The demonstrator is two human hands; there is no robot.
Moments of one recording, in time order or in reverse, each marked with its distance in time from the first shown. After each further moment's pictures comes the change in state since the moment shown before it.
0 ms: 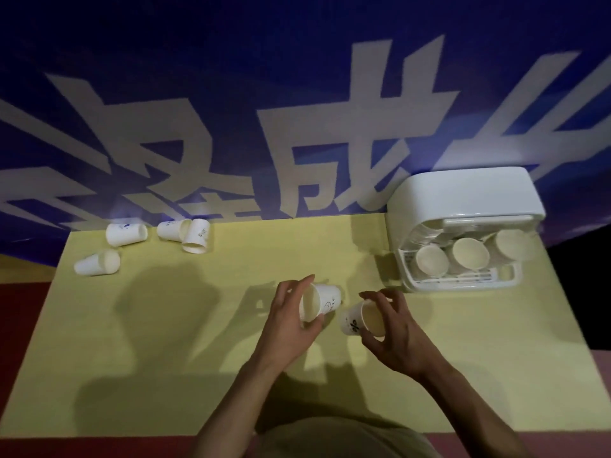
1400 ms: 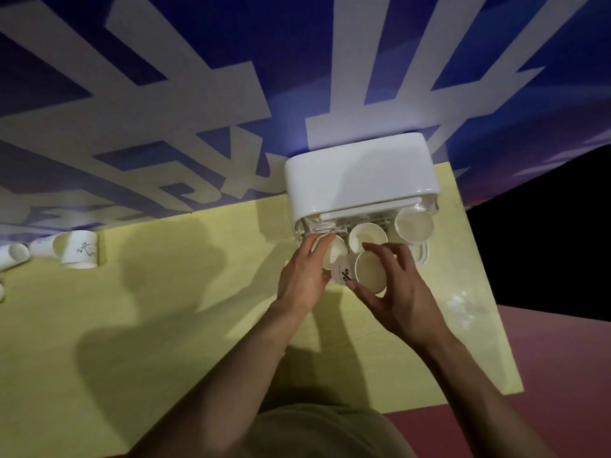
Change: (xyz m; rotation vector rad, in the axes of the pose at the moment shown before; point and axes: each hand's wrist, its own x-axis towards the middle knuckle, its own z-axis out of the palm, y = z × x) left_hand 0.148 0.127 0.212 0.359 -0.212 0.084; right_hand 0.004 0.128 -0.161 -0.032 0.174 0.280
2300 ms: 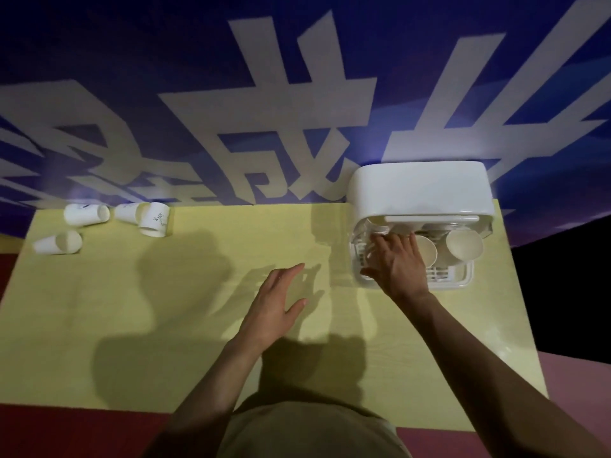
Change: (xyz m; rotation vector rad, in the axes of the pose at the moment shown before) left_hand -0.139 -0.103 -0.067 -0.202 0.128 -0.111; right_hand 0.063 -0.018 0.080 -0.596 -0.053 -0.199
